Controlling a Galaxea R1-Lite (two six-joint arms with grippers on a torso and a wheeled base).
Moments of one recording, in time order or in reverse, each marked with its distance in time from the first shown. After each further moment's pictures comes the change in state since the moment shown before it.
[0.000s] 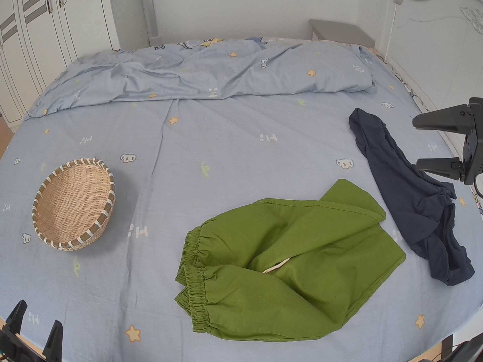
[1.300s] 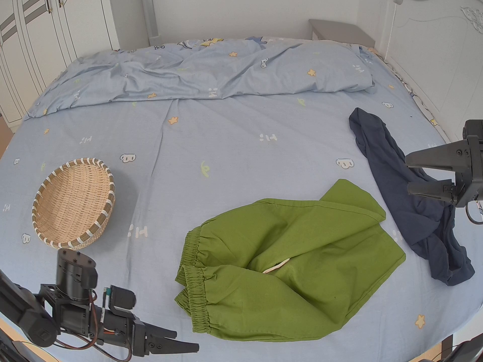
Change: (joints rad) left arm -0.369 1.595 -0.112 -0.671 -0.736 -0.312; right arm 0.059 -0.042 0.179 -0.121 0.000 -0.071
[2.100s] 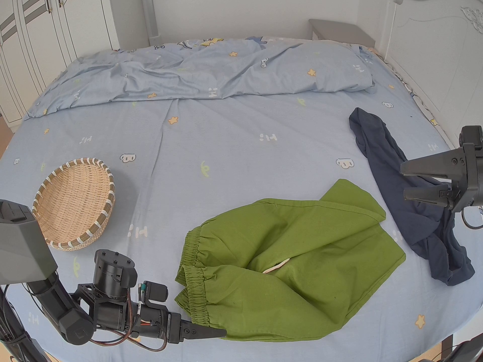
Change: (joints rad) left arm -0.086 0.328 -0.062 -0.310 0.057 -0.117; right arm 0.006 0.004 0.043 -0.040 0.001 -0.007
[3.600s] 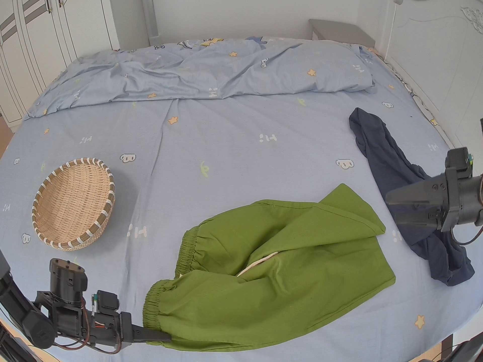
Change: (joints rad) left arm 0.230 -0.200 0.190 0.122 -0.071 -0.194; right arm -0.012 0.053 0.069 0.007 0.001 -0.019
